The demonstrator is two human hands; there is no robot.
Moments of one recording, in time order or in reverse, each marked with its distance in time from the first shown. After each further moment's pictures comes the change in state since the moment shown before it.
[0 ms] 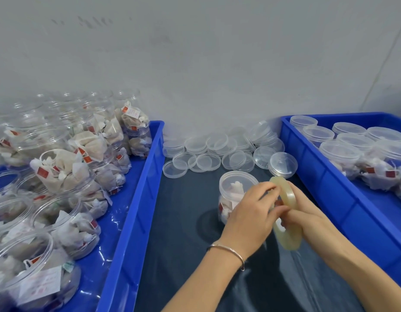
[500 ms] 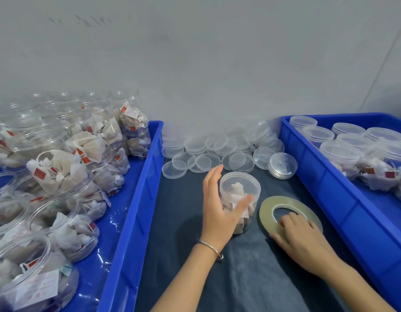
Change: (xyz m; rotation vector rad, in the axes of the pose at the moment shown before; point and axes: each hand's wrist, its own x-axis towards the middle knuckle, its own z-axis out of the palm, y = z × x) left_hand -0.015 -0.045 -0.009 -0.416 0.382 -0.336; right_hand 0.027 0.085 -0.010 -1.342 0.029 -0.020
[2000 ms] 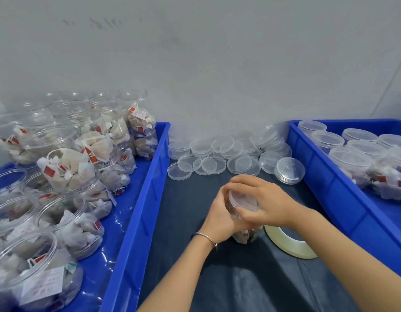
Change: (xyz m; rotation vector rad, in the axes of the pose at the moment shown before) left_hand 0.016 -0.045 -0.002 -0.029 -0.291 -0.276; right_hand 0.058 -0.057 -0.079 0.392 0.157 -0.544
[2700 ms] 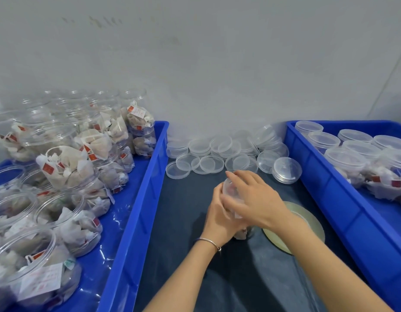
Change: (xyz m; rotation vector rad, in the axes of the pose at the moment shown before) left_hand -0.008 0.006 0.008 0.018 0.100 -0.001; right_hand 0.010 -0.017 0.020 -0.050 0.110 0.273
